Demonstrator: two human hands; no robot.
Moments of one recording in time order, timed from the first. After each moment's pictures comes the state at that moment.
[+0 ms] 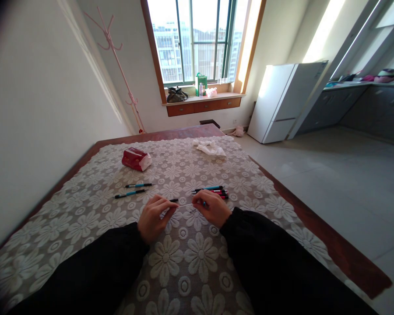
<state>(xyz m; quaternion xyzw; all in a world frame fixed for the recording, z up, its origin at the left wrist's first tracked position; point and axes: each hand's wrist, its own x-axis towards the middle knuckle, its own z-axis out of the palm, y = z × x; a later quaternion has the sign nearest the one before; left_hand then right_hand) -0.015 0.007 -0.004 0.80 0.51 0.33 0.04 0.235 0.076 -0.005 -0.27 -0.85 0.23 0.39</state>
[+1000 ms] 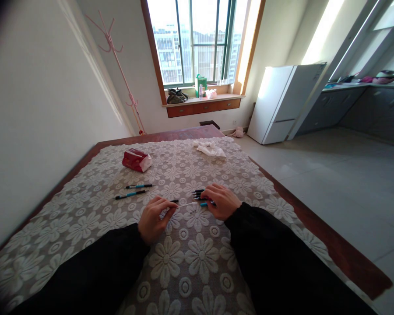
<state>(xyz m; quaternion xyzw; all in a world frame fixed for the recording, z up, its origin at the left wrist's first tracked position) -0.015 0.009 -0.006 0.78 0.51 0.35 0.07 0.267 0.099 0.005 -0.26 -0.92 0.05 0.28</state>
